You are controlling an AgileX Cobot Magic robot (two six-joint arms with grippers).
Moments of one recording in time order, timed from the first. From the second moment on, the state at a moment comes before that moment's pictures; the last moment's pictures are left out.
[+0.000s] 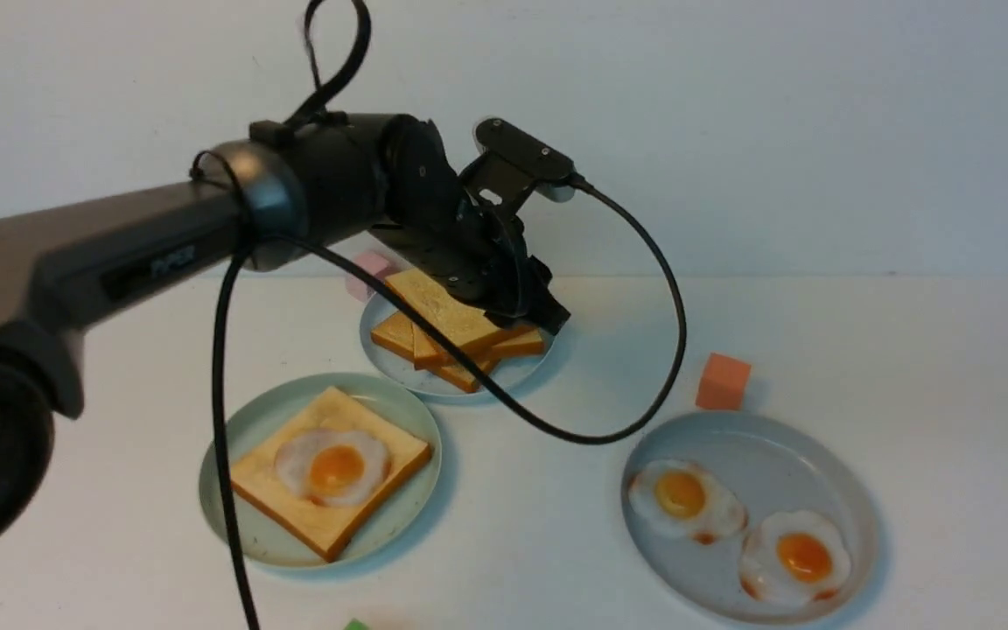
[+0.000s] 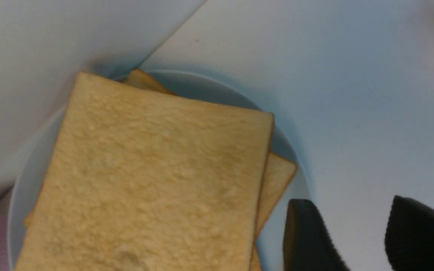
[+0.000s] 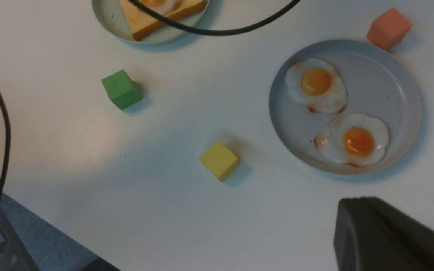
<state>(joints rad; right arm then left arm) 0.74 0.85 -1.17 -0.04 1.23 0.22 -0.47 2.11 -1.75 -0.21 0.55 0.46</state>
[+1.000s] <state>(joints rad) 0.74 0.85 -1.17 0.00 1.23 0.23 -0.46 2.24 -1.76 -0.05 0.41 0.46</state>
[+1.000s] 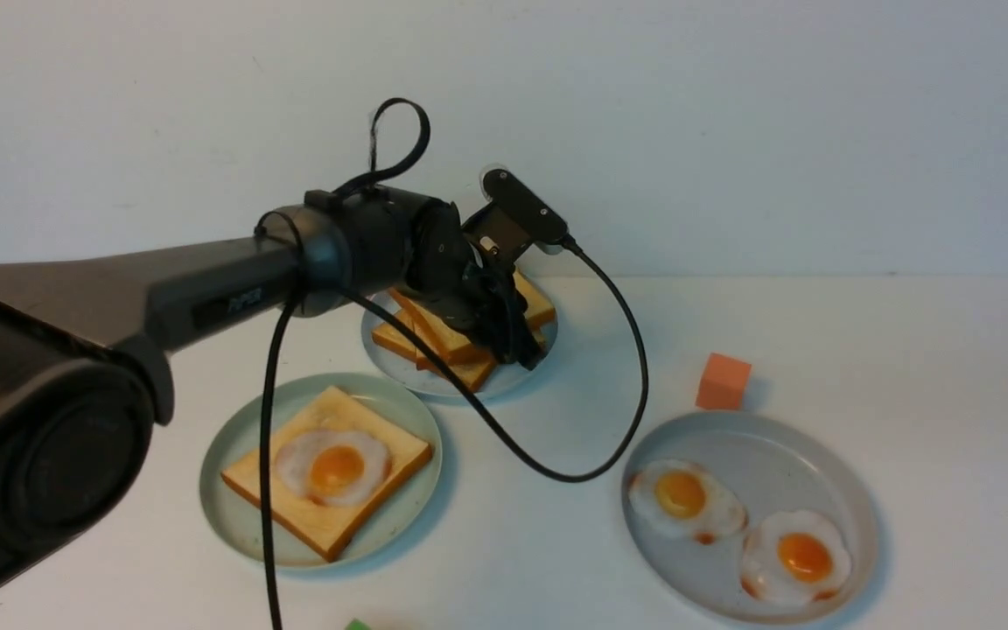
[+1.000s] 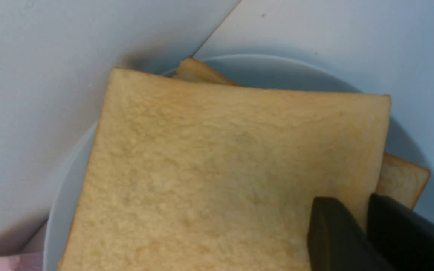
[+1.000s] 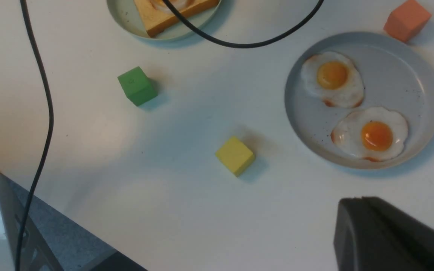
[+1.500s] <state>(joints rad) 0.74 0.85 -1.17 0.01 1.23 0.23 -0.46 2.13 -1.78 -0.03 0.44 0.46</state>
